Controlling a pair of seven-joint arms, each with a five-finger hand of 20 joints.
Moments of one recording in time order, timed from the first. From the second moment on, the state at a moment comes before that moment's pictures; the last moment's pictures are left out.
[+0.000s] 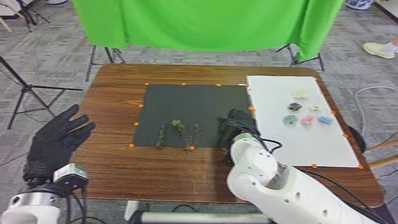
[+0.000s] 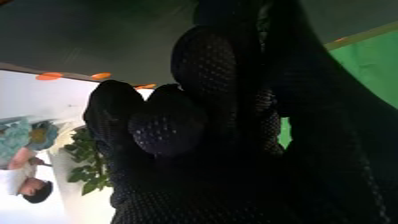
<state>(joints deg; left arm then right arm) 136.5 -67.8 -106.1 -132.4 47.0 14.1 7.2 -68.9 -58.6 33.9 -106.7 -121.3 3.6 62.6</state>
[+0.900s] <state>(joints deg) 137.5 -67.8 -105.8 -132.7 47.0 14.6 7.7 -64.5 -42.5 37.4 -106.1 -122.9 6.8 49.6</state>
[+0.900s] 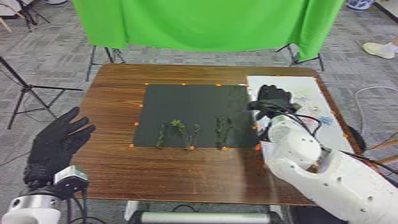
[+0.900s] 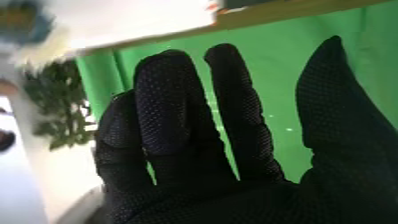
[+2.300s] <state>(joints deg) 136.3 -67.8 -105.6 -132.6 47.0 14.3 8.0 -74.0 -37.8 47.4 -105.1 -117.4 -2.7 51.7</state>
